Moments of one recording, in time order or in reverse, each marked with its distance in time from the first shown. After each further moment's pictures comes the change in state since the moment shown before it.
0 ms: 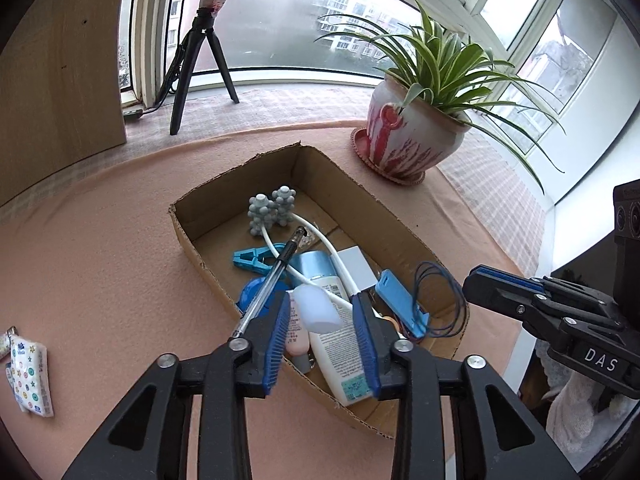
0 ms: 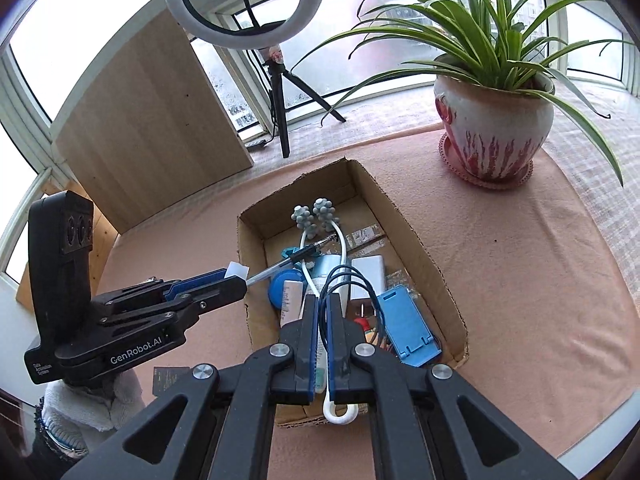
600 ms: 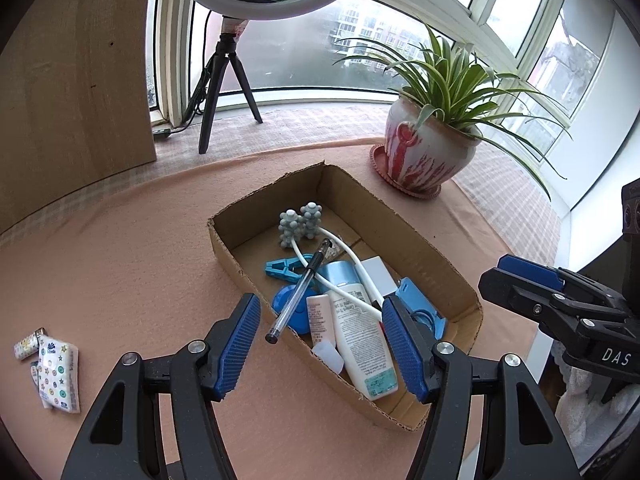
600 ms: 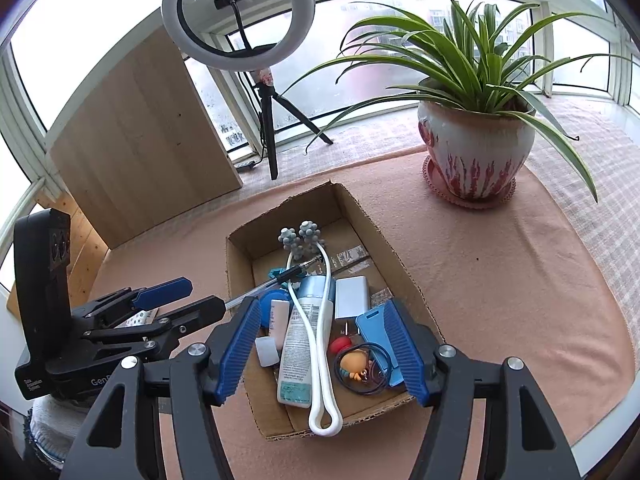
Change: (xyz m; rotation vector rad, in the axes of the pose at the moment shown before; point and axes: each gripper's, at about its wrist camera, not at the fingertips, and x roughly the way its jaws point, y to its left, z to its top) left arm -0.026 0.009 -0.005 0.004 -0.062 0.071; right arm -0.010 -0.001 0.000 -0.001 -0.071 -0.039
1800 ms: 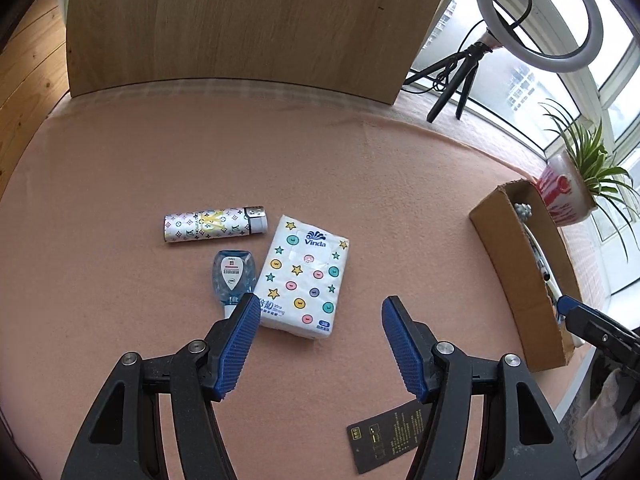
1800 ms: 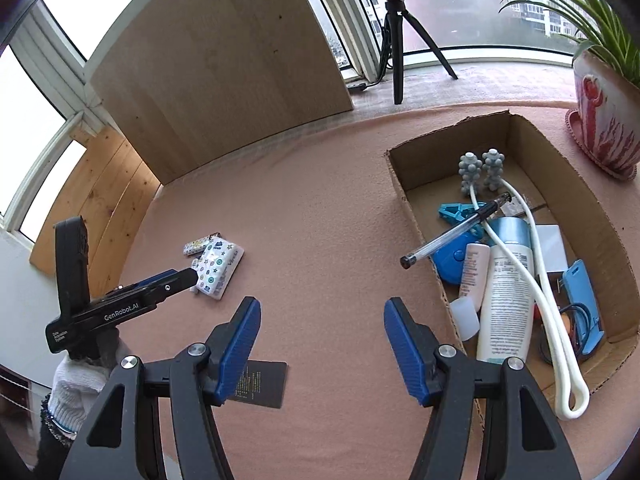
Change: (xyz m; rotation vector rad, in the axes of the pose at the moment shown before) left arm -0.067 0.266 -0.103 -0.365 0.058 0.163; right arm 0.079 0.143 -0.038 -0.092 0.201 0.180
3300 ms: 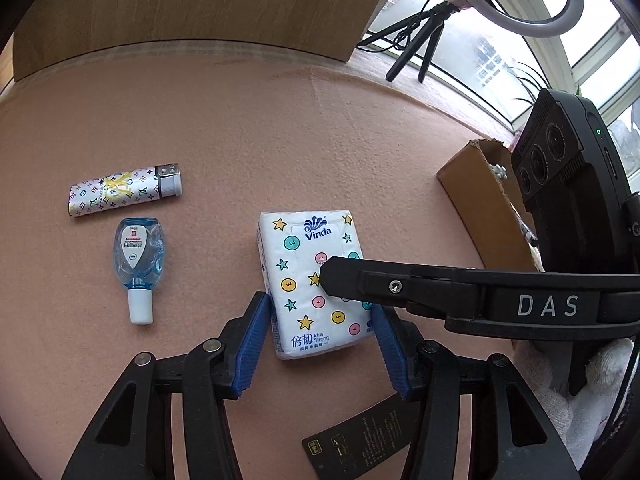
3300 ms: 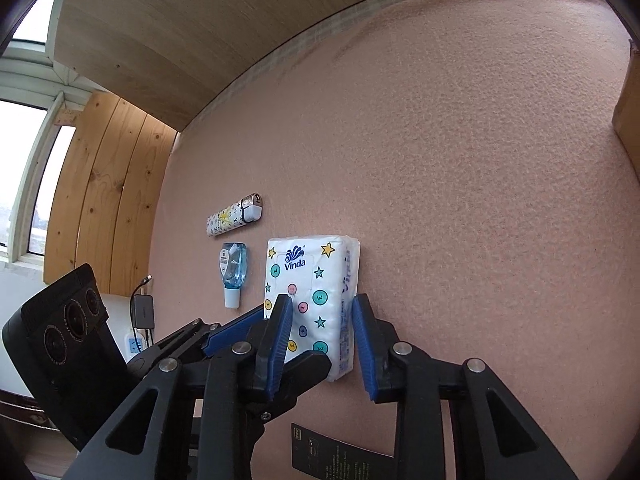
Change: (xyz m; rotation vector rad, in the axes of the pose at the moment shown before) left arm 0.042 -0.032 -0.018 0.052 0.075 -0.146; right arm 0.162 0.050 0.030 0.114 0.330 0.233
